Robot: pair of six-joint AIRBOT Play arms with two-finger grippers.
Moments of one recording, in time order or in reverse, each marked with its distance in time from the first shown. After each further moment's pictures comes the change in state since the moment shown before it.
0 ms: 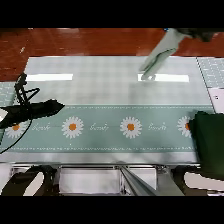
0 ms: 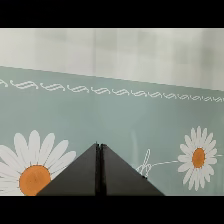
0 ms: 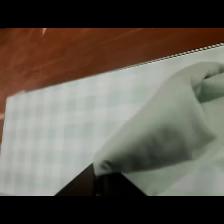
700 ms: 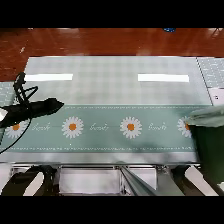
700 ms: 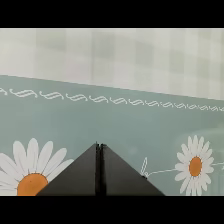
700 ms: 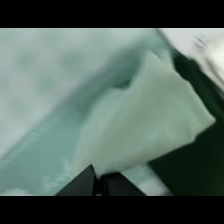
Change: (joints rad) left arm 0.000 -0.003 0.000 -0.018 0.032 0.000; right arm -0.625 0.394 -0.232 -0.426 0.537 -0.007
